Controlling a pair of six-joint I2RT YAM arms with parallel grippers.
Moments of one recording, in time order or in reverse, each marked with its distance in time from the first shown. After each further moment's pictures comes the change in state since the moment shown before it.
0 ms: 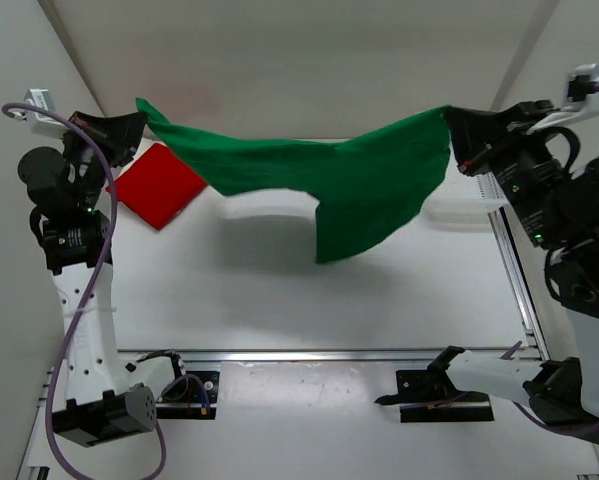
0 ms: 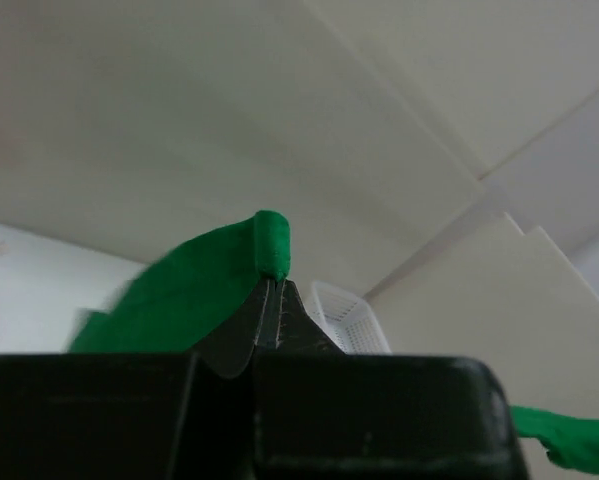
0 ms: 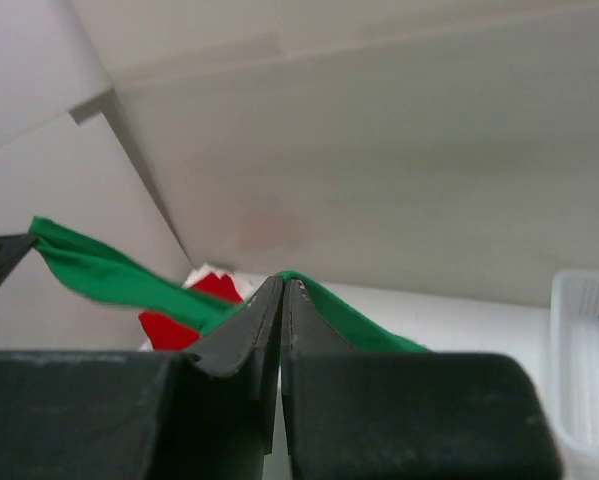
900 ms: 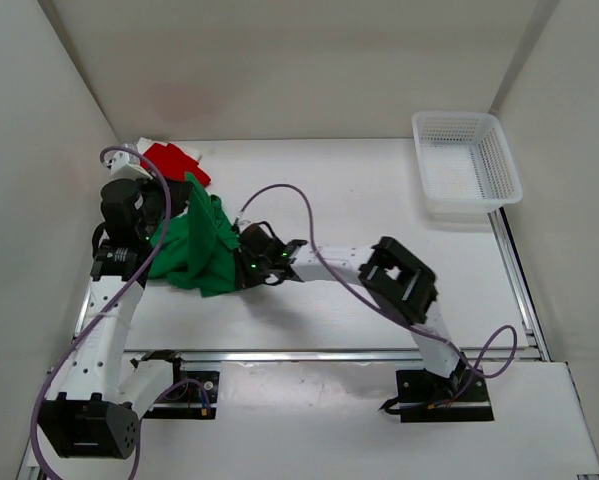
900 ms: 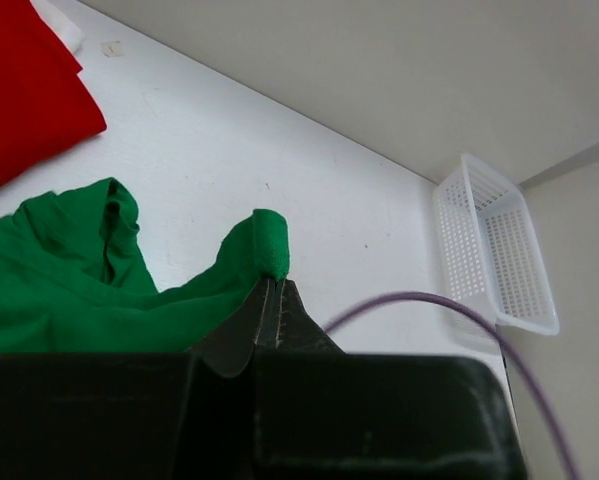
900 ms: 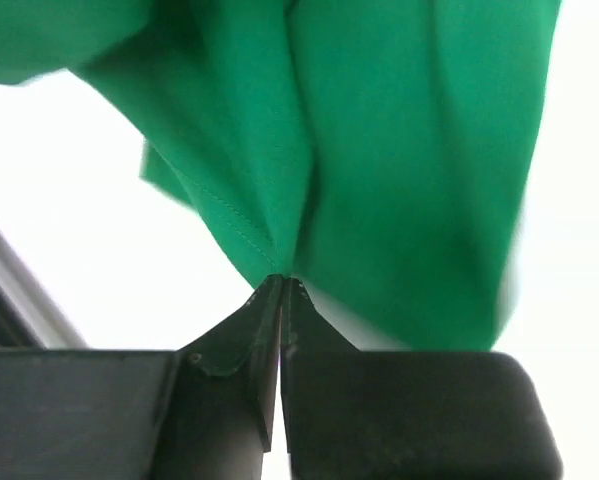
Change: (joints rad) left arm -0.267 -0.112 -0.378 -0.118 -0.288 0.226; right arm 0.355 1.080 -0.391 0.510 -0.446 0.364
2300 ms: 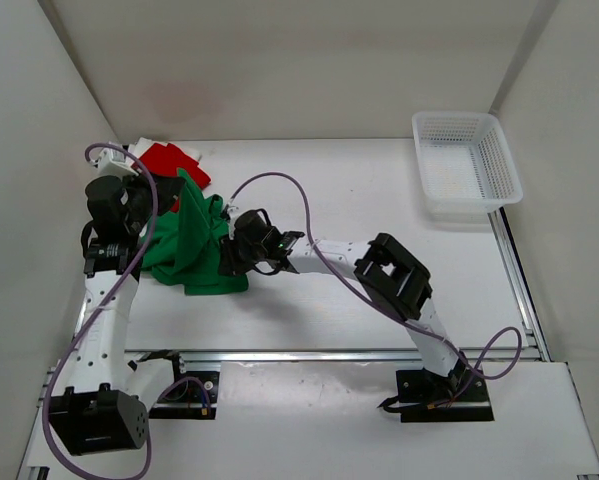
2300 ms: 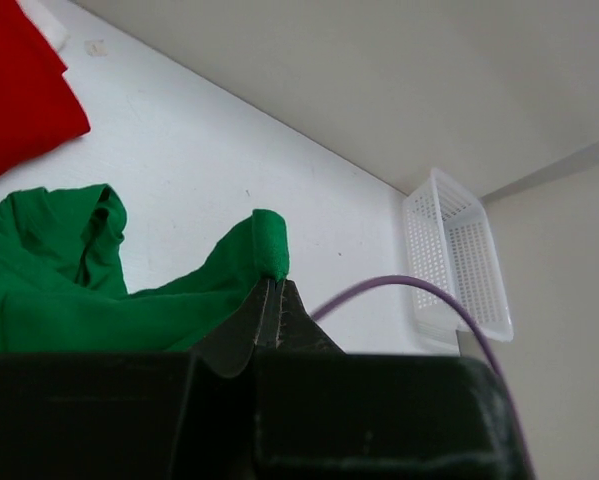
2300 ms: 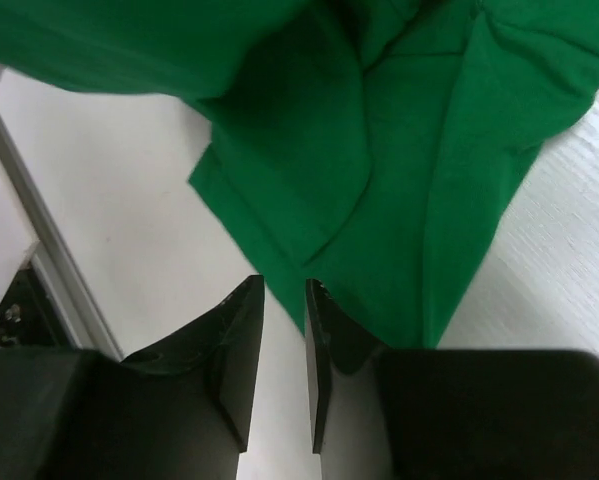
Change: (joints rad) left arm 0.134 0.029 -0.017 0.061 0.169 -0.084; right arm -0.028 -0.036 0.006 0.123 -0.098 -0.077
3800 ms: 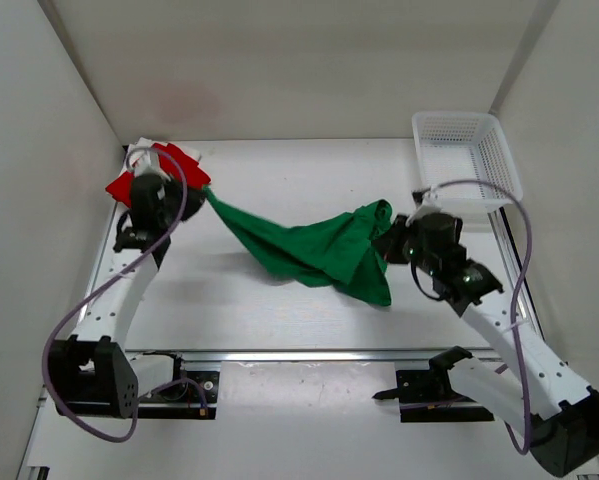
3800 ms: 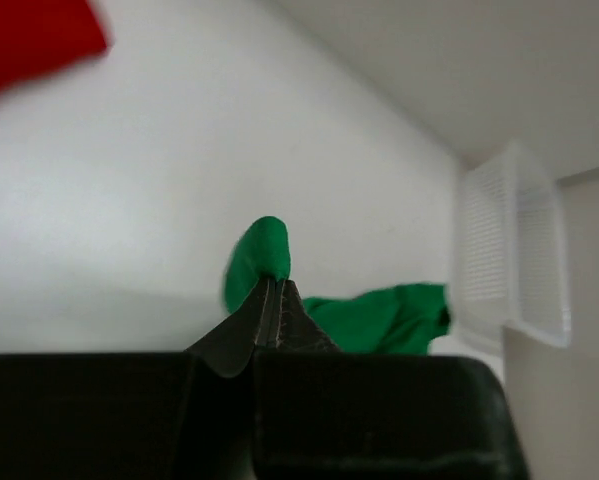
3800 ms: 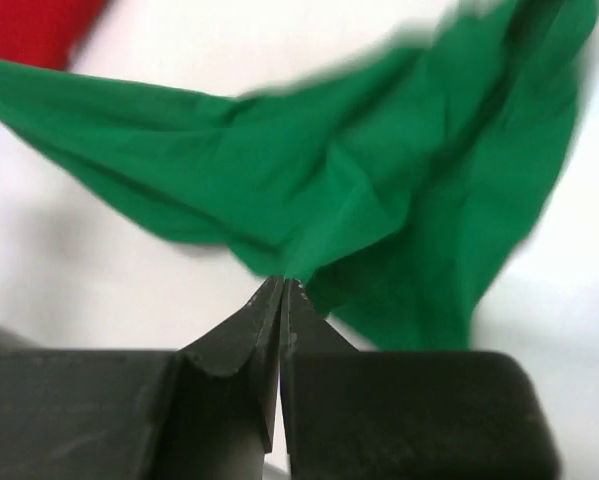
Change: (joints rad) left arm -0.154 0.183 -0.159 0.102 -0.198 -0.039; right arm -0.561 -1.316 -0.897 -0.315 0.160 0.031
